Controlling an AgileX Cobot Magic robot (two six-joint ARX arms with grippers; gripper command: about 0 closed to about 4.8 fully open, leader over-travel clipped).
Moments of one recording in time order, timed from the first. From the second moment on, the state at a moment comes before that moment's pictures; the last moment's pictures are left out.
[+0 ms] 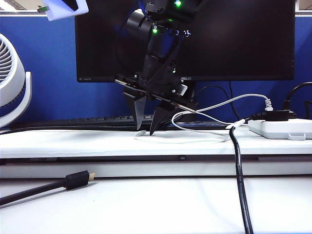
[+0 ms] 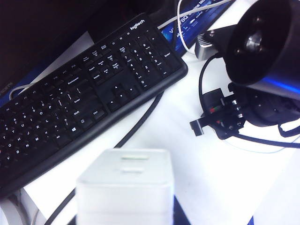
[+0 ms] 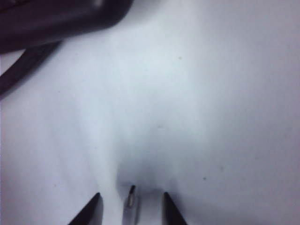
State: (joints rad) left arm -0.30 1.45 1.69 -0.99 0.24 0.50; right arm 0.70 2.05 1.69 -0.68 0.09 1.08
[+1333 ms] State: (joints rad) left arm -0.30 1.45 1.69 -1.01 0.29 0.50; right arm 0.71 2.20 1.97 -0.89 0.16 1.04
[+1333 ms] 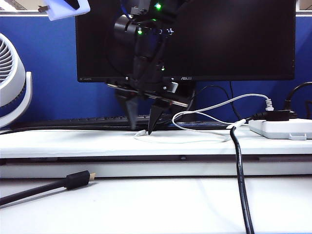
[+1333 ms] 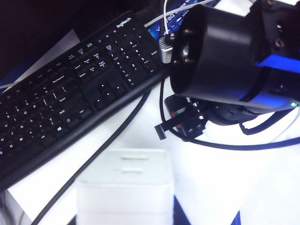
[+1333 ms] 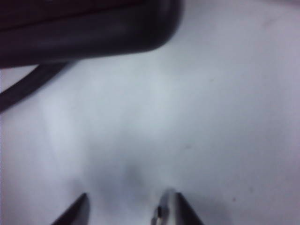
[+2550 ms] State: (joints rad) left arm -0.30 1.45 1.69 -1.01 0.29 0.50; right arm 0.73 2.19 1.97 -0.95 0.10 1.14
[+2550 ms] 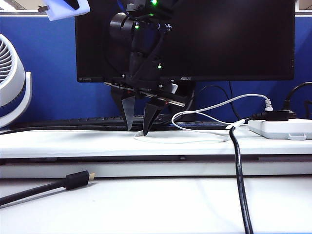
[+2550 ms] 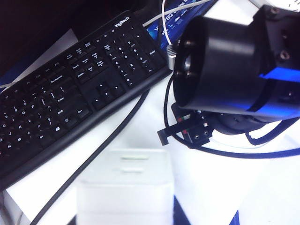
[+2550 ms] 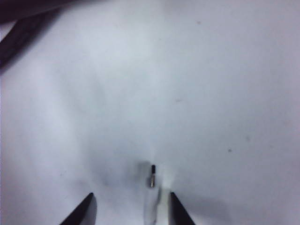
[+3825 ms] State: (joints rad) left arm -0.30 1.45 1.69 -1.01 0.30 0.50; right arm 0.72 2.18 1.97 -1.07 0.15 0.93
